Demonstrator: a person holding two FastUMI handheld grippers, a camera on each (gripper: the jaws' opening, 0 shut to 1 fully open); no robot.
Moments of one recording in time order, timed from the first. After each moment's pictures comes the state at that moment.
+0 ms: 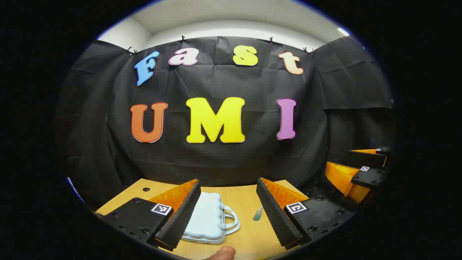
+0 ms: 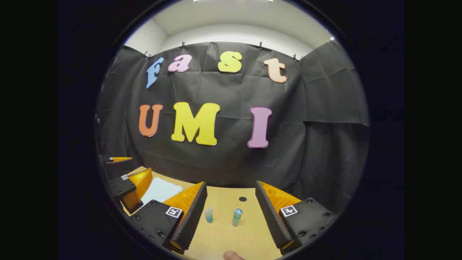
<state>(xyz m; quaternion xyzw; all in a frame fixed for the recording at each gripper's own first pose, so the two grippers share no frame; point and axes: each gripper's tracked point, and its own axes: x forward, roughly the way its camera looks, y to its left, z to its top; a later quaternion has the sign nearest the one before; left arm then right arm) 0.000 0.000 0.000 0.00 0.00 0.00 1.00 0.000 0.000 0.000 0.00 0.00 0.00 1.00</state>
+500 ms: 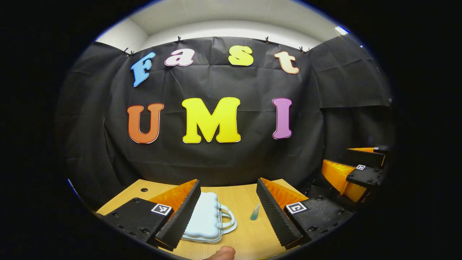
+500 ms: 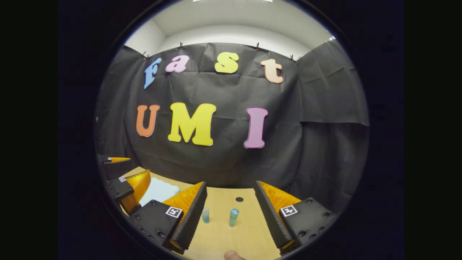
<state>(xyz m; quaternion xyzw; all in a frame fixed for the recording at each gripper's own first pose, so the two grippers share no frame) -0.002 -0.008 -0.003 0.00 0.00 -0.01 1.00 -0.002 -0.012 0.002 0.00 -0.01 -0.02 1.00</state>
